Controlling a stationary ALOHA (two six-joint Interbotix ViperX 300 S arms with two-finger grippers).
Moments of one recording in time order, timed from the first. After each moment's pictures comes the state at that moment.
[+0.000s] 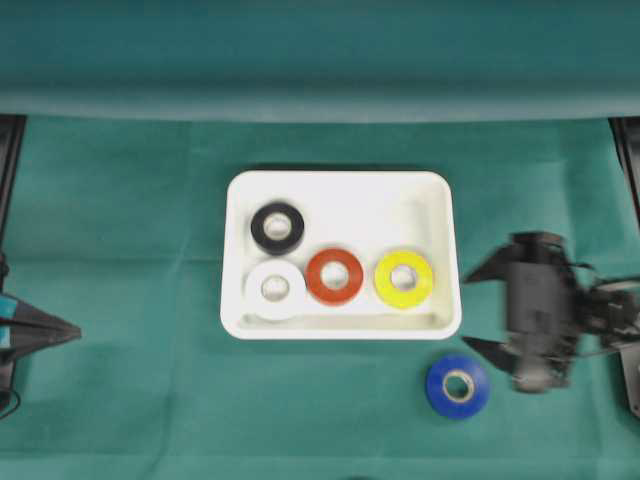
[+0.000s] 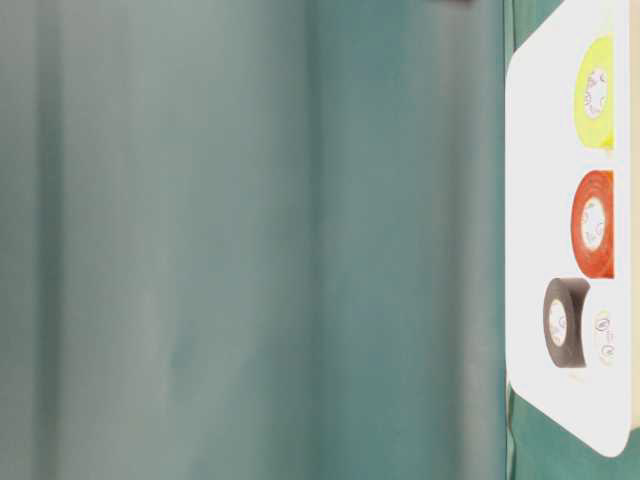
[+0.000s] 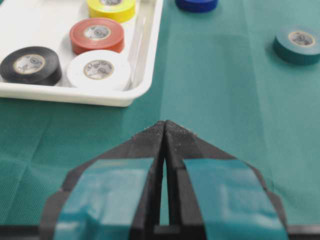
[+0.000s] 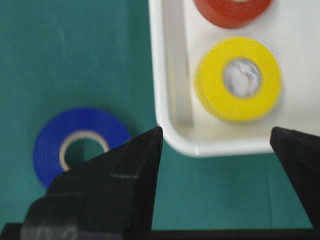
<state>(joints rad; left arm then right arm) 0.08 -1.46 1.51 -0.03 0.14 0.00 -0.06 -0.57 1.04 -0.50 0.34 0.51</state>
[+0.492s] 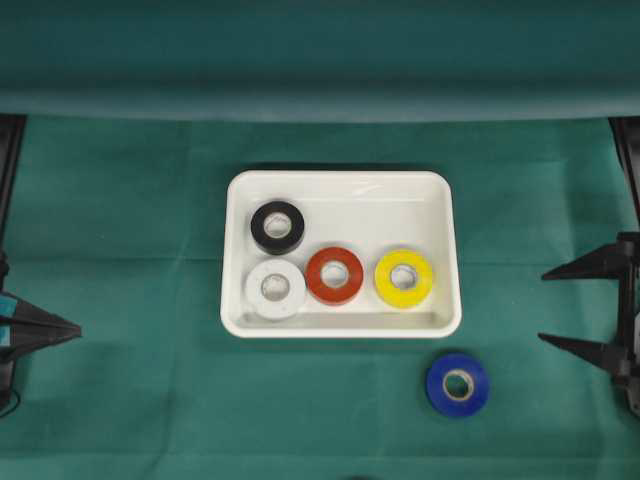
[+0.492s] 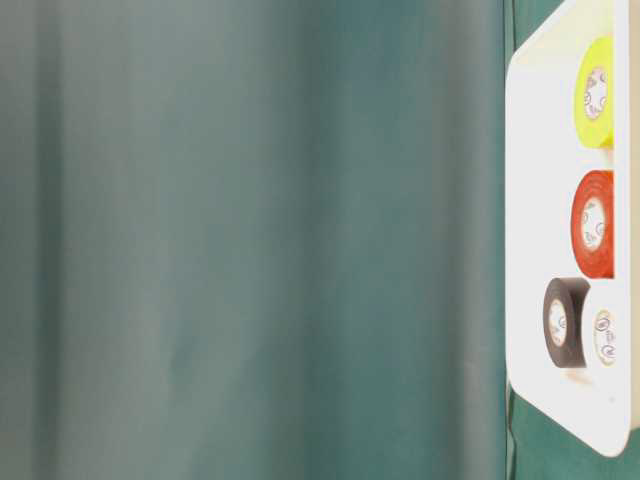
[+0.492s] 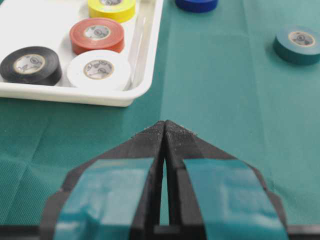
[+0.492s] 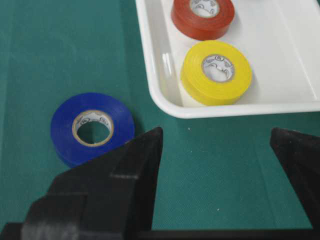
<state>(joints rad) 0.08 -1.46 1.51 -0.02 0.14 0.00 -0.06 -1.10 1.32 -0.50 0.31 0.55</state>
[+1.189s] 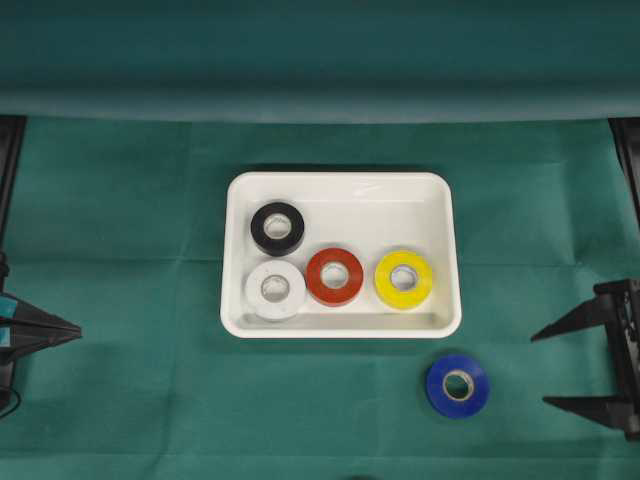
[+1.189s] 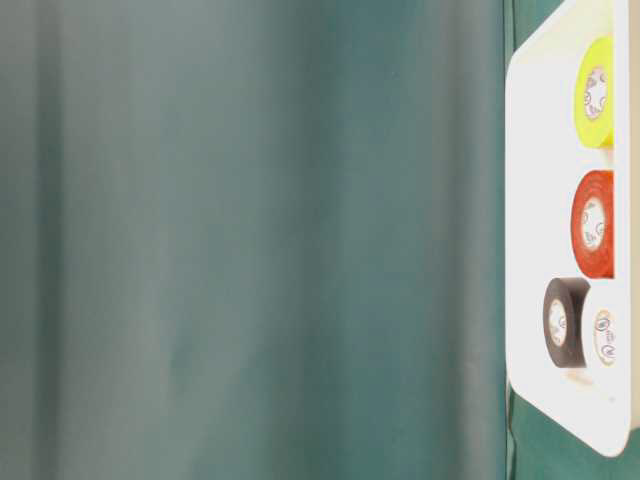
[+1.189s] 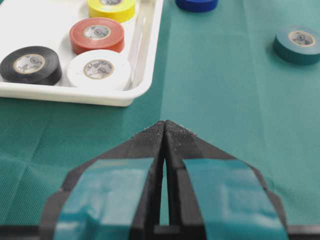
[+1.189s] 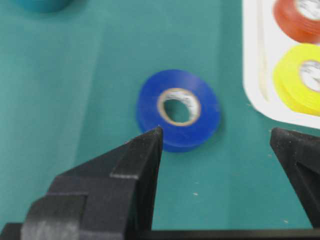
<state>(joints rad) 0.08 -1.46 1.51 -0.02 0.14 0.00 0.22 -1.00 1.32 -0.50 0.31 0.54</state>
